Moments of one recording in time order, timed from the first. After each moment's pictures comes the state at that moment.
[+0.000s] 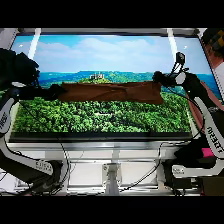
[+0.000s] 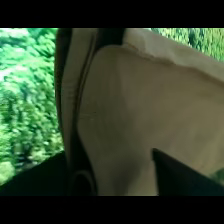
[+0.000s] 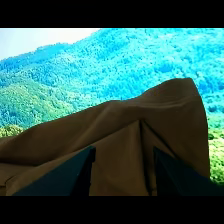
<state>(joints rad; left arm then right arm) 0.34 -1.76 1.20 0.70 -1.09 -1.00 0.01 -1.49 1.18 -1.34 0.60 1.73</state>
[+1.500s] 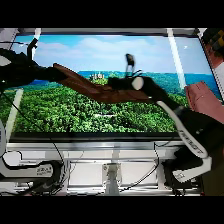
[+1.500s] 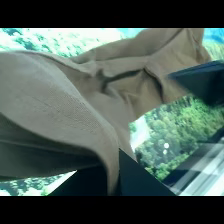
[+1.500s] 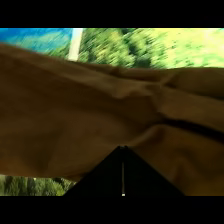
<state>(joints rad) 0.19 -1.47 1.41 0.69 -1.35 -0.98 0.54 -1.70 1.41 -1.05 0.56 1.69</state>
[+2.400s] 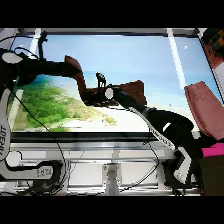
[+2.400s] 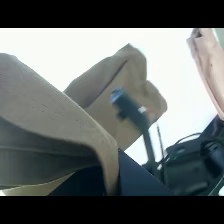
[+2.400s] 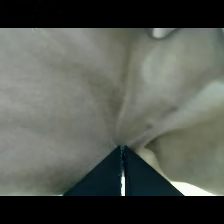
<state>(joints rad) 0.04 -1.47 1.41 0.53 -1.22 -0.90 0.72 -1.92 1.57 -0.86 0.63 1.77</state>
